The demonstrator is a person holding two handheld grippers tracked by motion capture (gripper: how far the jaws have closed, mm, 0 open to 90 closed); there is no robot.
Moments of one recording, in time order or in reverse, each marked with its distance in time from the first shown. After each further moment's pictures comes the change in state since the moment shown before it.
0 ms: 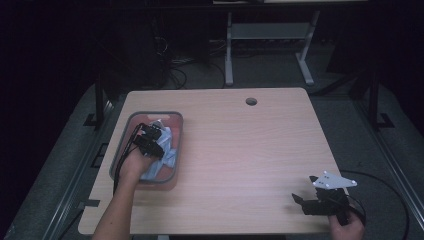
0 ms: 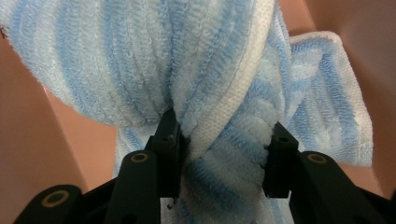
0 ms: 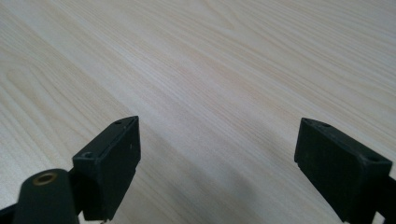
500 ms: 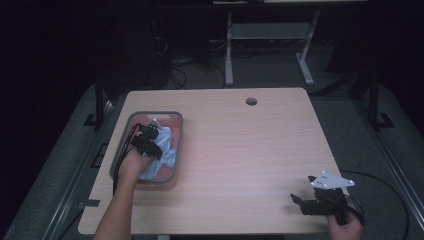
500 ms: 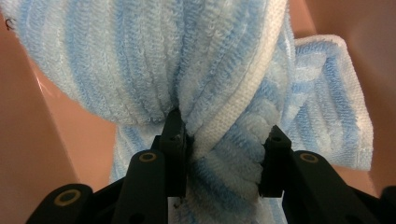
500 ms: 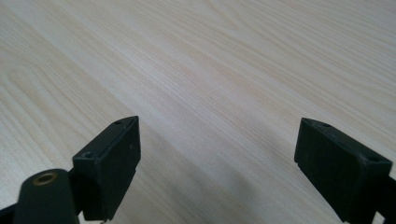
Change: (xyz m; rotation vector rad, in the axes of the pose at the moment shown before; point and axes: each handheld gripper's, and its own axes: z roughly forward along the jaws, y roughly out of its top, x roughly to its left) left arm 0.009 -0.004 0.000 -0.018 -0.049 -0.040; right arm 0.003 0.002 0.002 0.005 0.001 -0.006
